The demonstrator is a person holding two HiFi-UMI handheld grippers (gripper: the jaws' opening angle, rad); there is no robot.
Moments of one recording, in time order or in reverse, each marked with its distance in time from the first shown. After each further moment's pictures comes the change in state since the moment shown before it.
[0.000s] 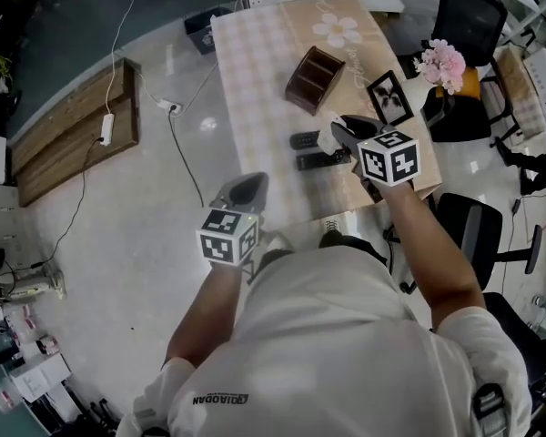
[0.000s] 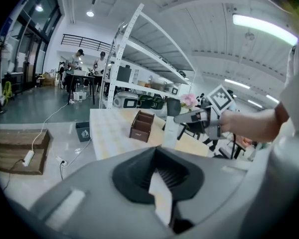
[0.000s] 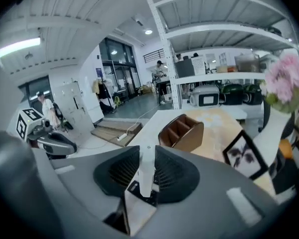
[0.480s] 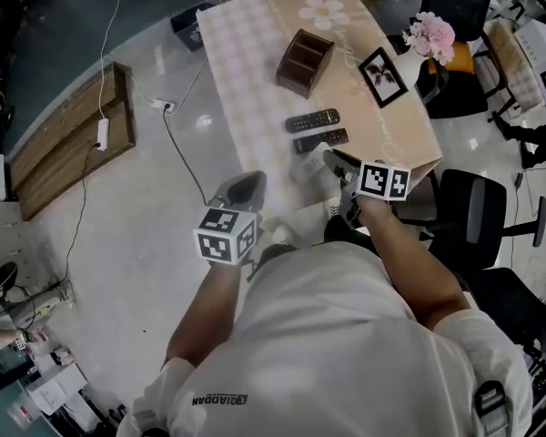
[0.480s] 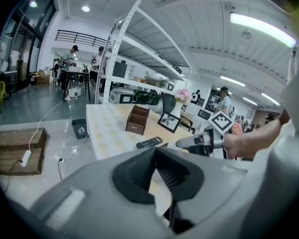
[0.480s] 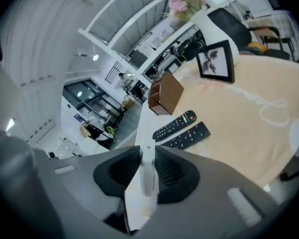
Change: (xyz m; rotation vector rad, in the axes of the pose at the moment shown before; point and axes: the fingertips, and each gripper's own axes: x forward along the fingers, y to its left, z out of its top) left arm -0.013 -0.011 -0.024 0.017 0.048 -0.046; right arm -0.004 0.030 -0.123 0.699 -0.101 0.049
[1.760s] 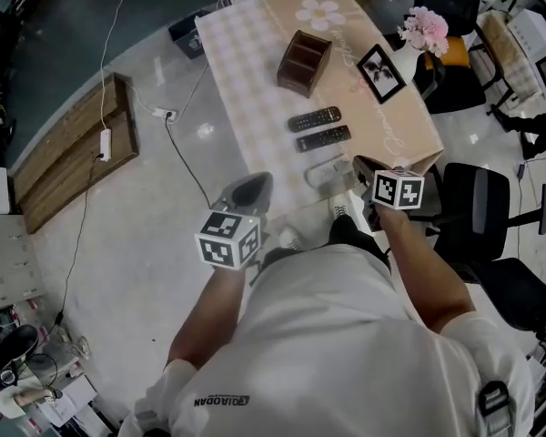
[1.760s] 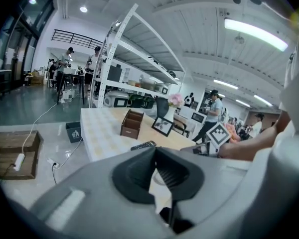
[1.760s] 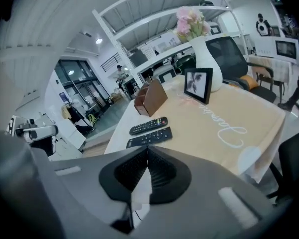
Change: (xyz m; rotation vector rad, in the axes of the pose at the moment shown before) left arm -0.020 -0.014 0.008 0.023 -0.039 -0.068; right arm -0.045 -0.045 -0.015 -0.203 -0.009 -0.228
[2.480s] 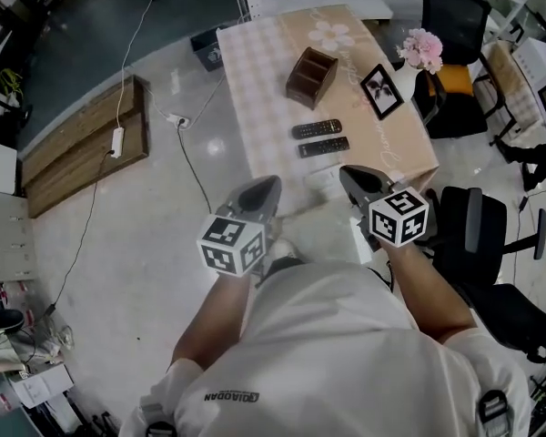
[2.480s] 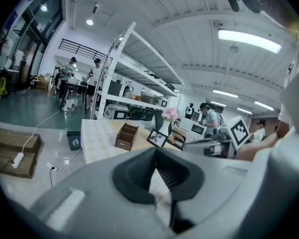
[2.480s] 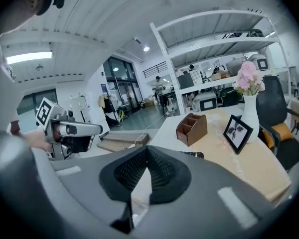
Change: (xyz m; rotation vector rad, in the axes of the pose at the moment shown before) left arm -0.036 -0.058 0.026 -0.004 -0.154 0.020; right arm -0.088 0.125 0.033 -0.424 -0.127 0.261
